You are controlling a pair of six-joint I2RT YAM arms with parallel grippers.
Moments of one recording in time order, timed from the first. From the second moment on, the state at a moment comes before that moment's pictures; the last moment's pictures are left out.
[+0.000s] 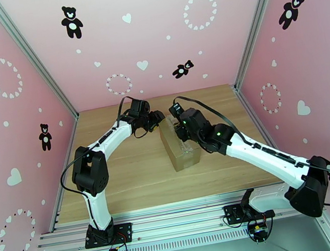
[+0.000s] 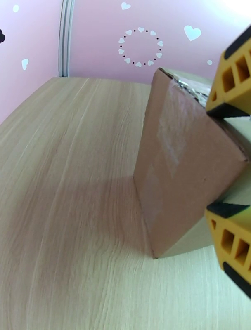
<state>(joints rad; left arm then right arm) -0.48 1.98 1.61 -0.43 0.38 -0.95 0.78 1.29 1.19 -0.52 0.32 0.07</state>
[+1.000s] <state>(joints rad) -0.49 1.96 1.57 -0.38 0.36 -0.99 0.93 1.17 1.12 -0.63 0.46 0.19</state>
